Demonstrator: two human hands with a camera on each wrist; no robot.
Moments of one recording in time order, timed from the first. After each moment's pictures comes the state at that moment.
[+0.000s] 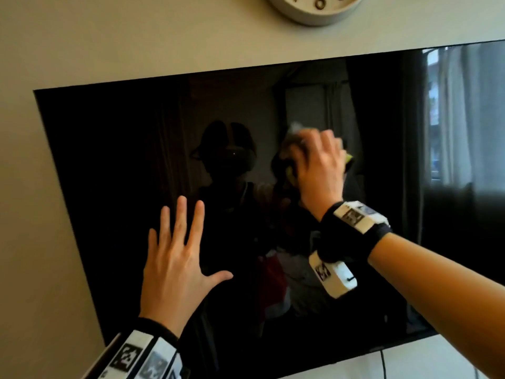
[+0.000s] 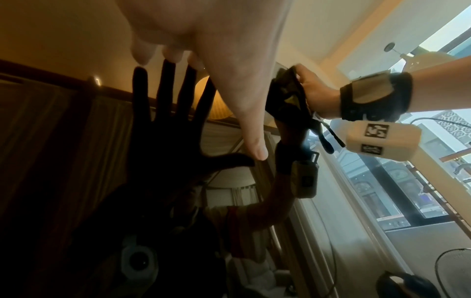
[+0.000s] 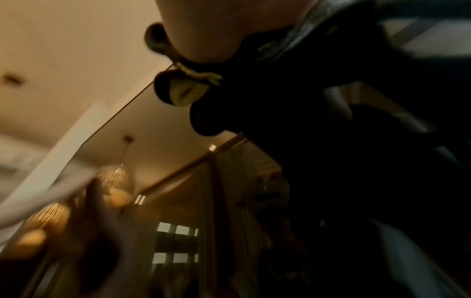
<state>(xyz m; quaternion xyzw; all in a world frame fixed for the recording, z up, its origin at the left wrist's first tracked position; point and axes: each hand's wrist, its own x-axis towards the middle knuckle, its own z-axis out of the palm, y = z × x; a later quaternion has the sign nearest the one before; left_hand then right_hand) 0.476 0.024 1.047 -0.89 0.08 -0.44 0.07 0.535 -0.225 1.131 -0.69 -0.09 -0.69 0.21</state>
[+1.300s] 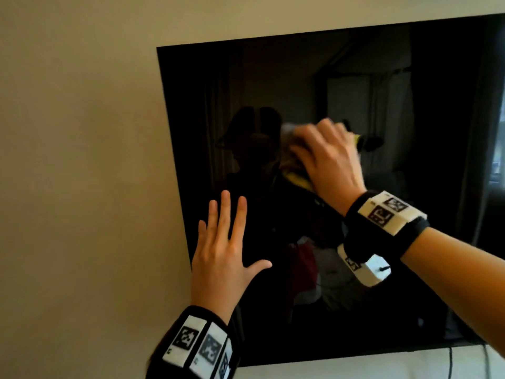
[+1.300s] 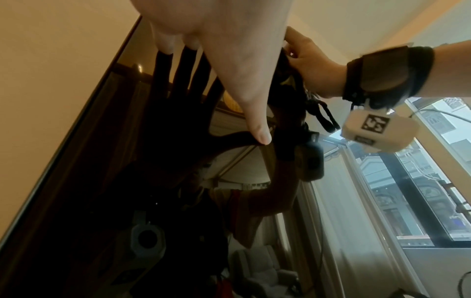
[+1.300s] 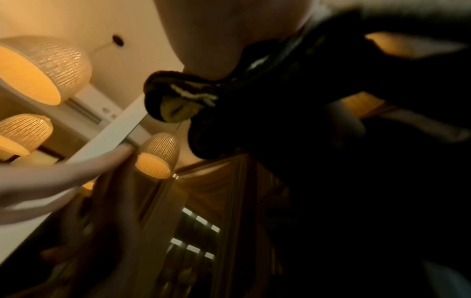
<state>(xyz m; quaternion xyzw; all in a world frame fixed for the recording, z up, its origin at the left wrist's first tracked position) 0.484 0.115 1.003 -0.87 0.11 -0.47 -0.02 0.537 -0.090 1.124 -0.70 -0.22 -0.67 0.12</state>
